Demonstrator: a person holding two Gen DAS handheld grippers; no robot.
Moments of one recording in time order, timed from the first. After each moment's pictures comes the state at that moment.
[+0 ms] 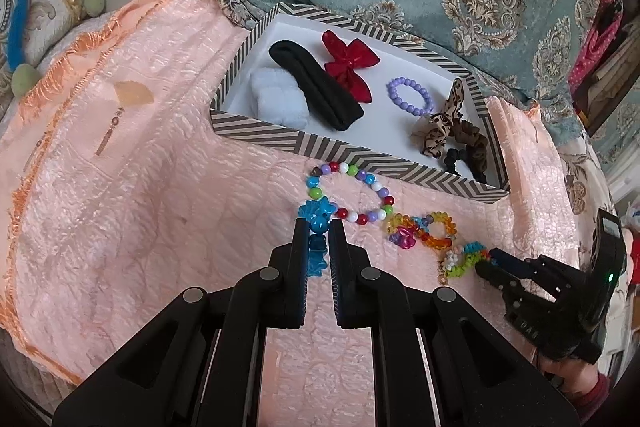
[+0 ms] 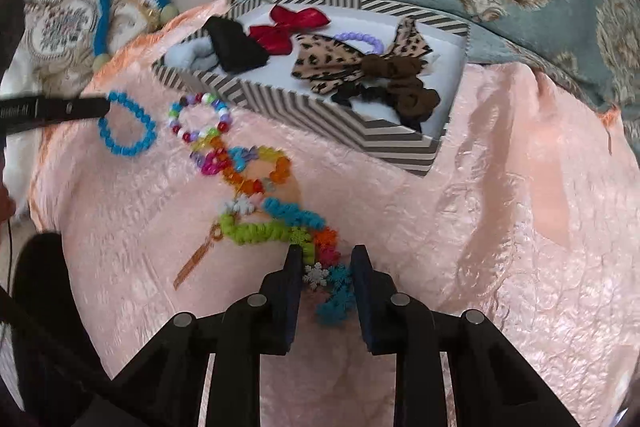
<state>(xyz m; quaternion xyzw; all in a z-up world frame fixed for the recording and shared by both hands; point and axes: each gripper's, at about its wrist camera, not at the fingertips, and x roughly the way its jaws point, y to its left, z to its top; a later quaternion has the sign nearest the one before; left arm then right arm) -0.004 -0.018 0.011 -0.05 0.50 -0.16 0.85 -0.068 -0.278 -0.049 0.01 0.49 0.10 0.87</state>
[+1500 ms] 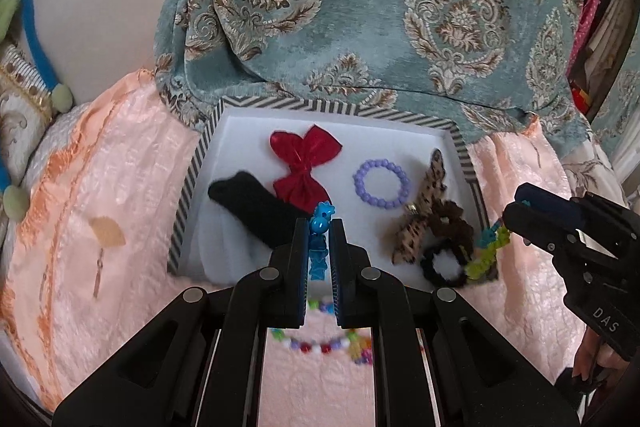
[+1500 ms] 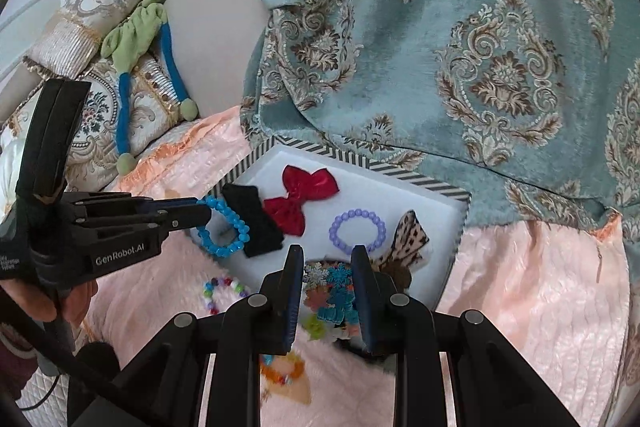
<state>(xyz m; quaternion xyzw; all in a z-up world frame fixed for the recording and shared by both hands) 0.082 -0.095 0.062 0.04 0.46 -0.17 0.87 0.025 -0.278 0.073 0.02 0.38 0.13 0.92</state>
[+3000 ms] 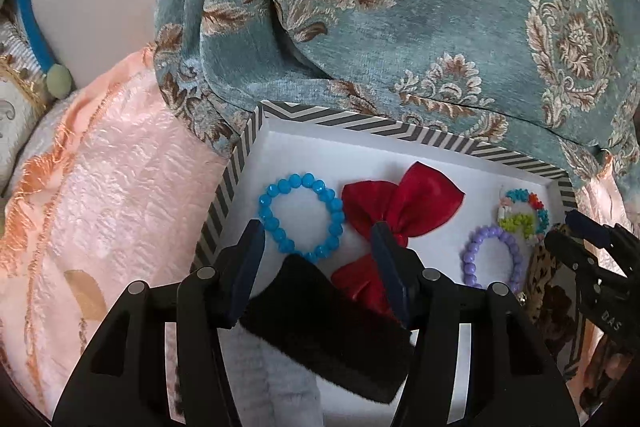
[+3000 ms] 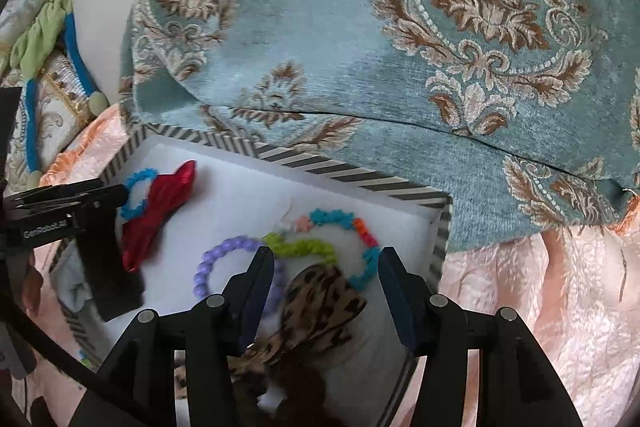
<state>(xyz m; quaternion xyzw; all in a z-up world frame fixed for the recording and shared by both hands) 0.188 -0.087 -0.004 0.02 0.48 -0.10 0.87 0.144 -0.321 -0.007 0.03 0.44 0.04 0.90</state>
